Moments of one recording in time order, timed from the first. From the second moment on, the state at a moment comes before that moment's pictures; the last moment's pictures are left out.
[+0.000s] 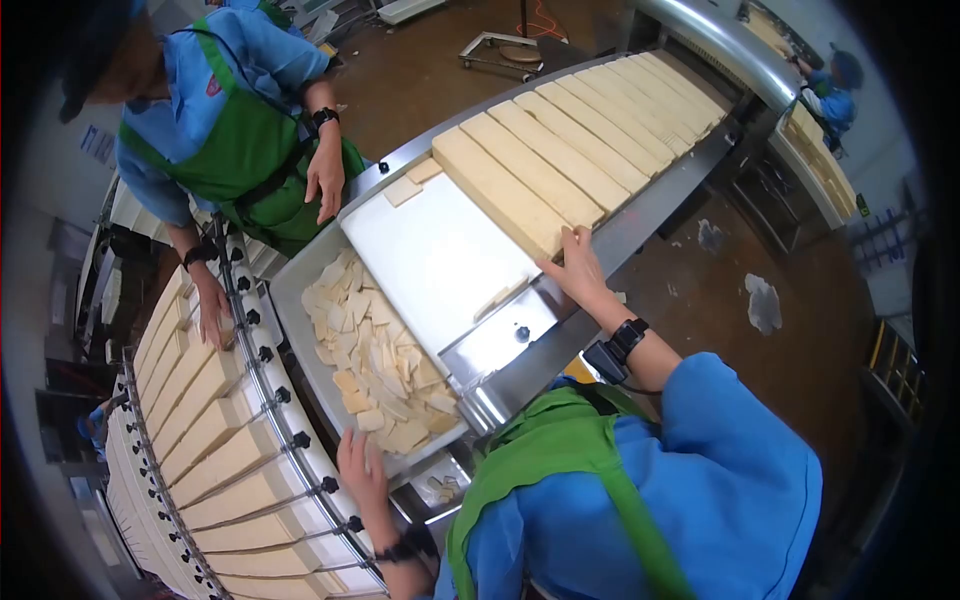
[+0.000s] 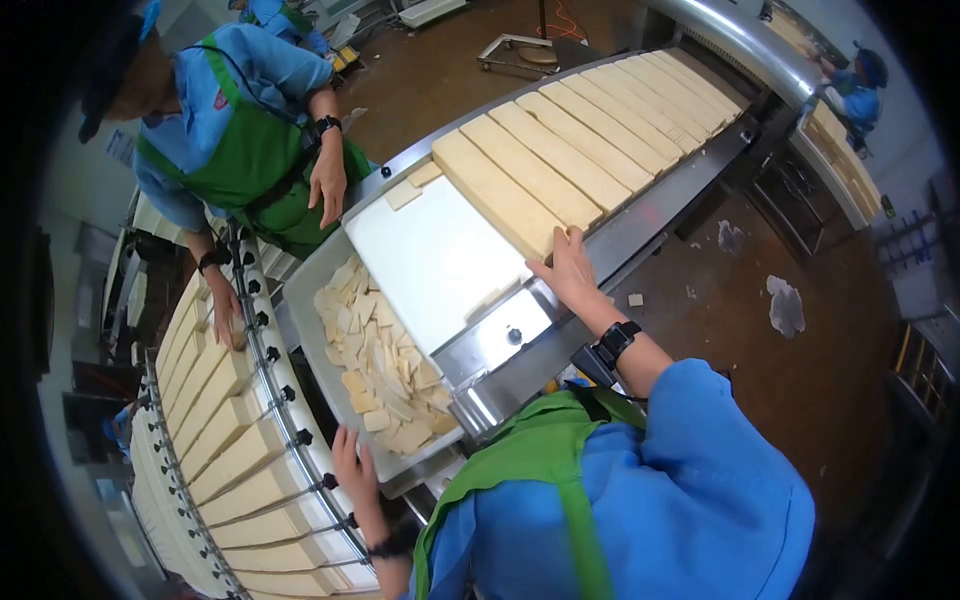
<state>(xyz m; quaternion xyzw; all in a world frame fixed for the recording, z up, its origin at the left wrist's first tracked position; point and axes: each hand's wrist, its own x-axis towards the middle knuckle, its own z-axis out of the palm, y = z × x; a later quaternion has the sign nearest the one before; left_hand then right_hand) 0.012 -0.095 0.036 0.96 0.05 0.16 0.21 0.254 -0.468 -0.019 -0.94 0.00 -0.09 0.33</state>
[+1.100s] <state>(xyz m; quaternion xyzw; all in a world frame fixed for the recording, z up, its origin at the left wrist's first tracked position) 0.364 -0.102 -0.004 0.96 0.20 0.00 0.21 0.307 -0.446 0.003 -0.90 -0.22 0.10 0.37</state>
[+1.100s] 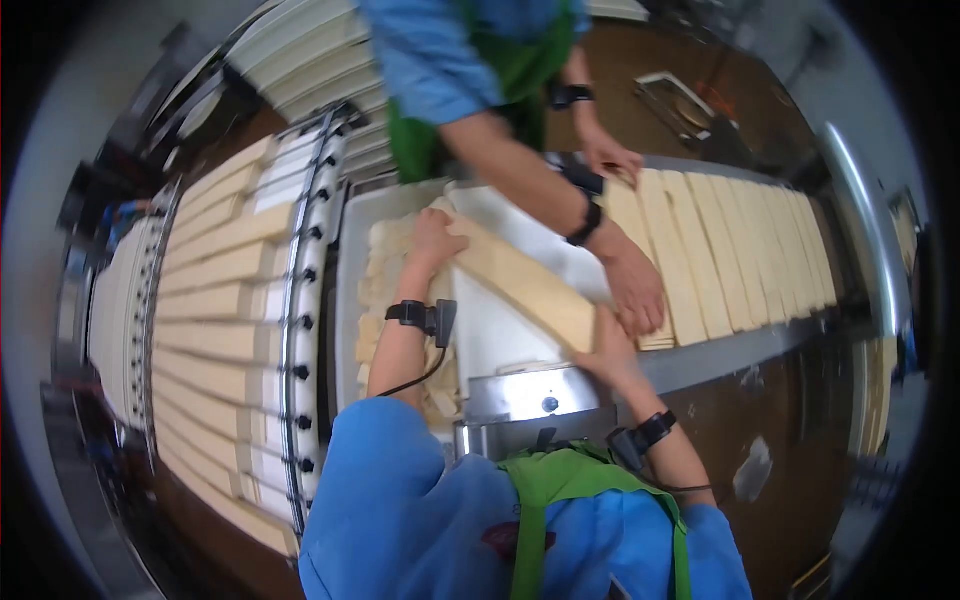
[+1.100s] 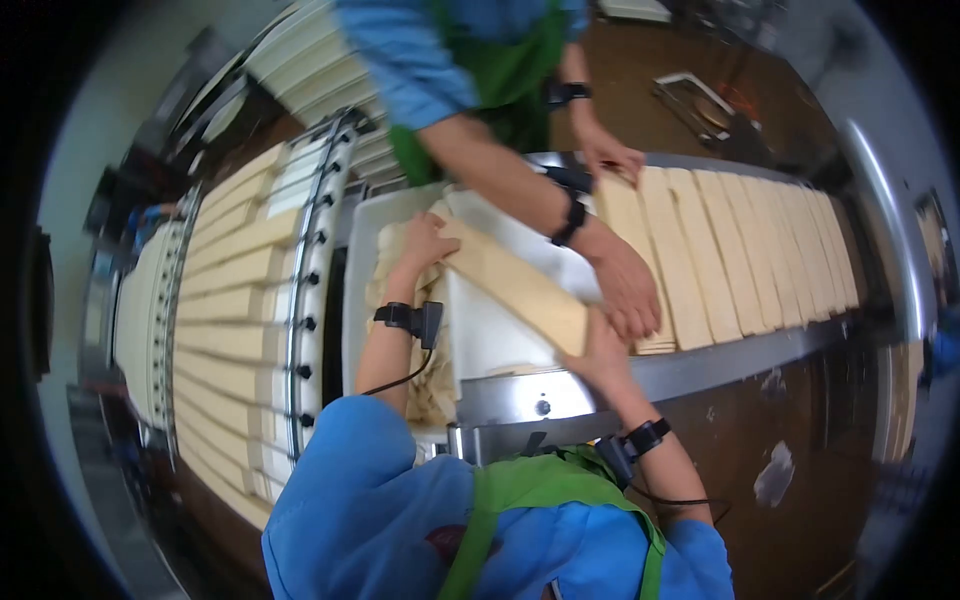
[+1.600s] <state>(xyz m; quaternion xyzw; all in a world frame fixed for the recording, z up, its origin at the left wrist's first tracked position) -0.046 0.012 0.079 0.66 0.44 0.54 0.29 0.168 -0.250 0.071 -0.70 -0.54 0.20 0.41</state>
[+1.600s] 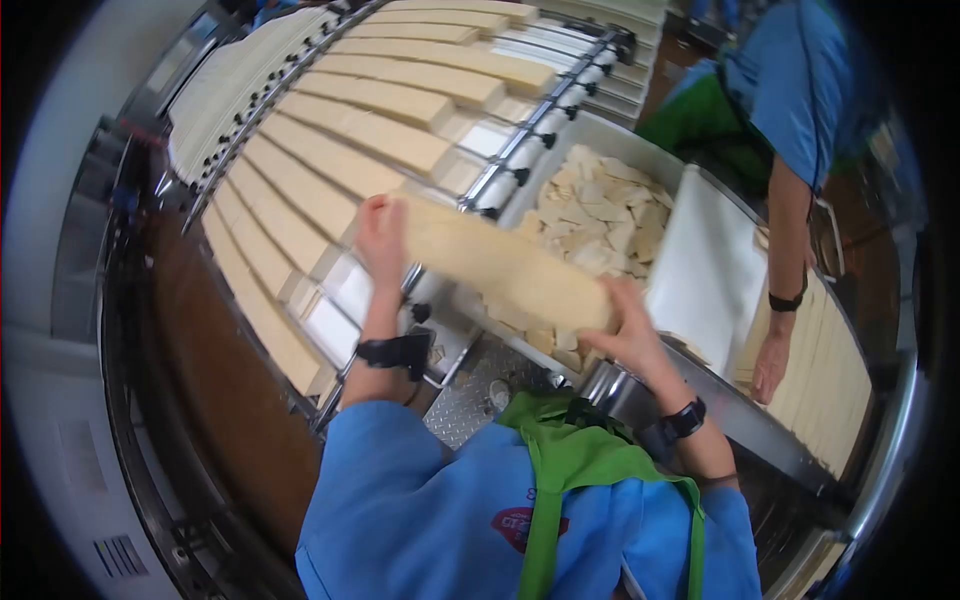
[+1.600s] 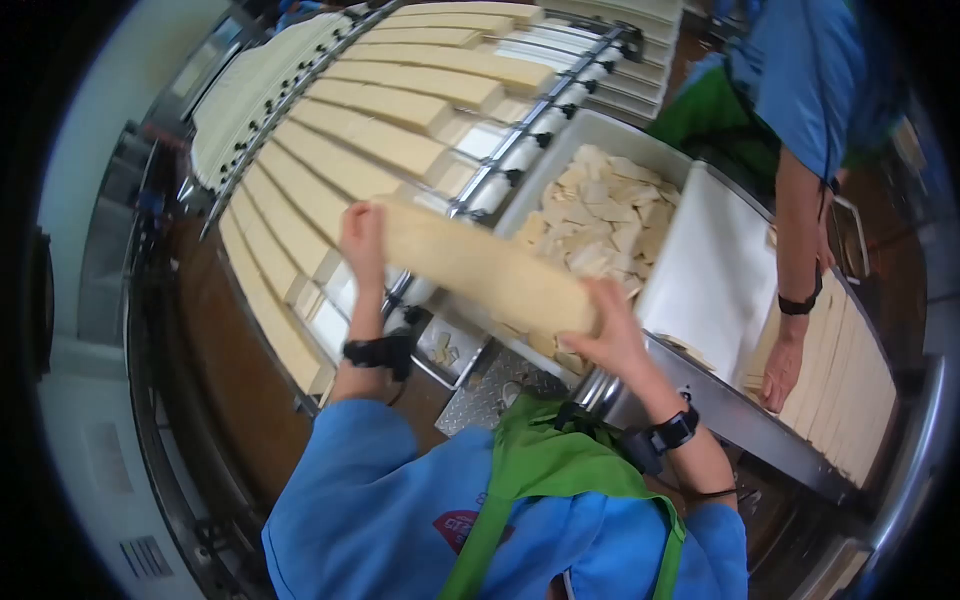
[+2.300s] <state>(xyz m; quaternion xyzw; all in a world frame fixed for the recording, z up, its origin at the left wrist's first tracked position) -0.323 0.075 0.043 0.88 0.45 0.12 -0.07 -0.060 -0.177 0.085 -0.47 -0.31 0.75 0.35</state>
